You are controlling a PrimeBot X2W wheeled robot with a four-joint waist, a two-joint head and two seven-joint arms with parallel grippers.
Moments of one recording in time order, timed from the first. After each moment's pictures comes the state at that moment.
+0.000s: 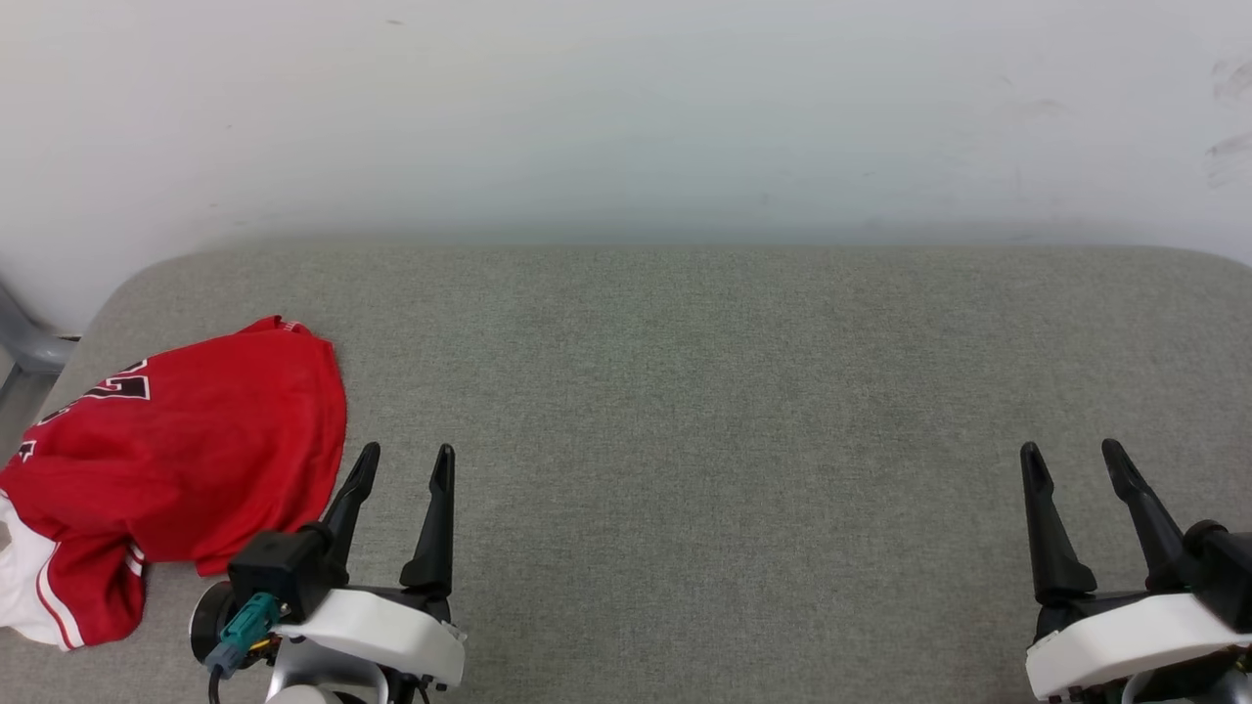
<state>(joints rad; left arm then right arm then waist) -0.06 0.08 -0.06 0.12 -0.25 -0.12 -0.21 0.06 -0.06 -0.10 -0.12 0.18 0.13 -0.02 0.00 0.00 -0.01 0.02</state>
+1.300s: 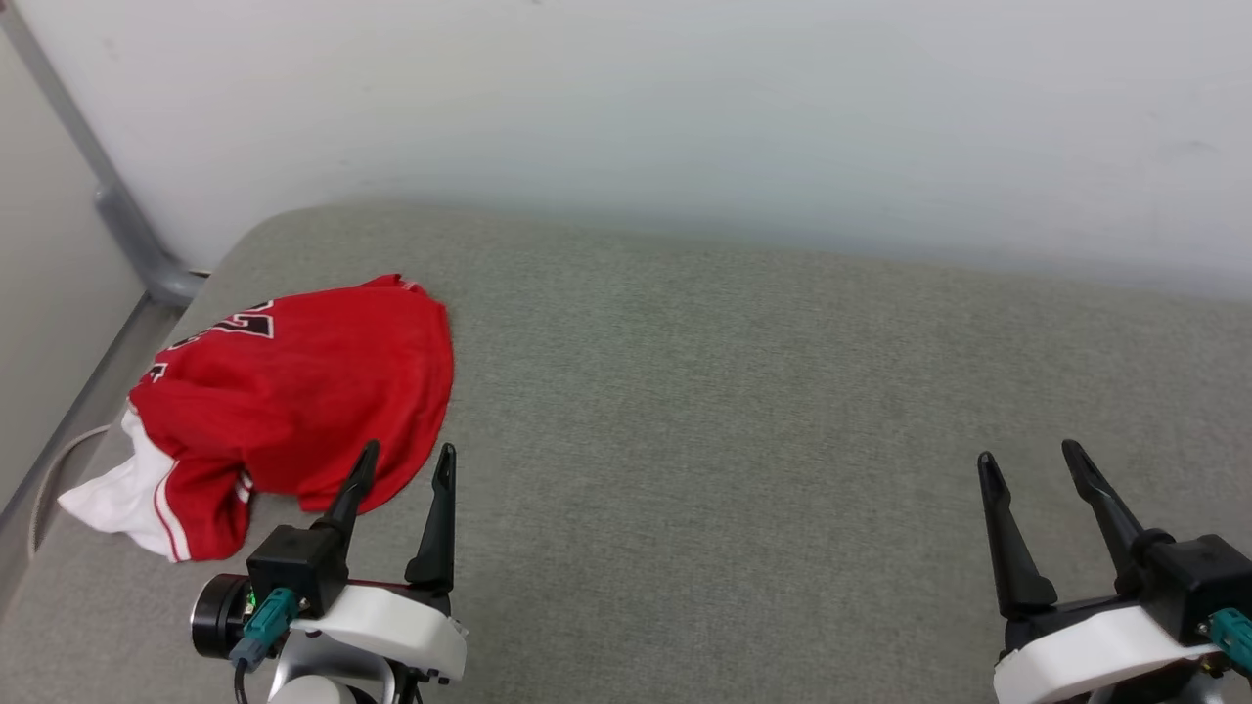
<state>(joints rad) -0.09 0.07 -0.05 0.20 -0.15 -0.12 -0.26 0.09 -0.05 -0.04 -0.17 0.07 0.13 -0.02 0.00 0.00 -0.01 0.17</state>
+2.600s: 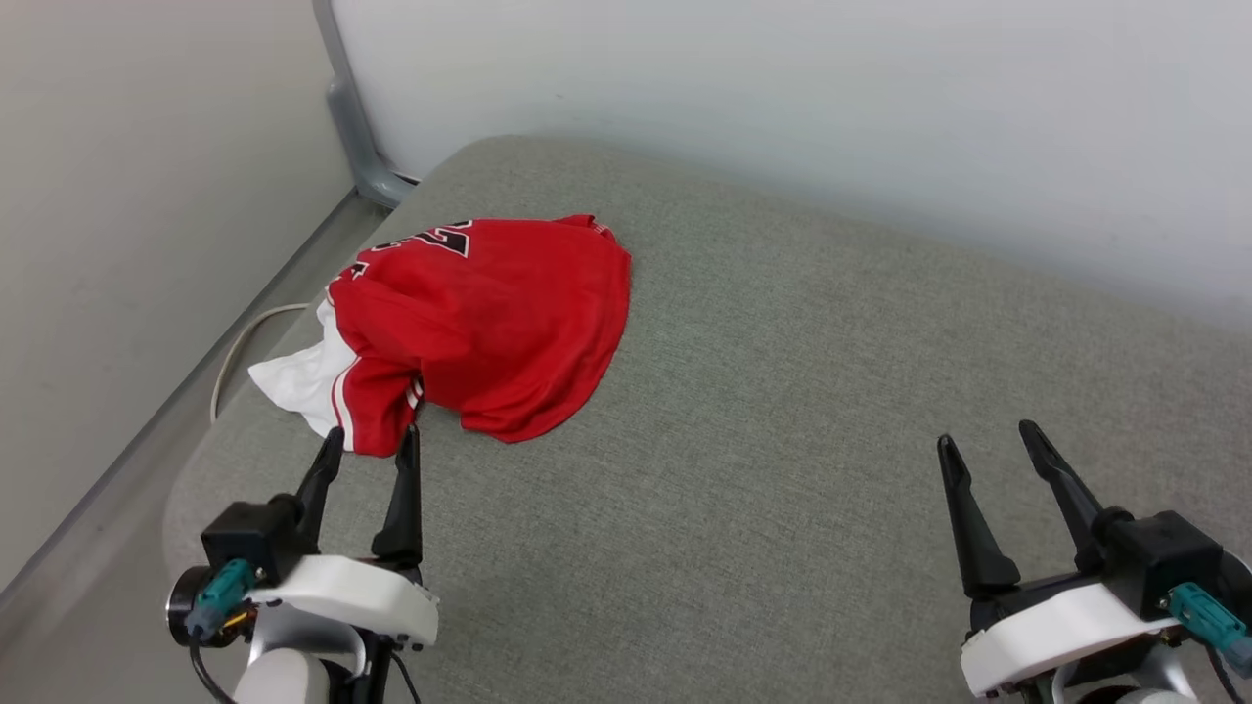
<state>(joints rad) -0.13 0.08 0.00 0.26 -0.23 -0.12 -0.25 0.03 -0.05 0.02 -0.10 0.08 0.13 -0.05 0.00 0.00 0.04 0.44</state>
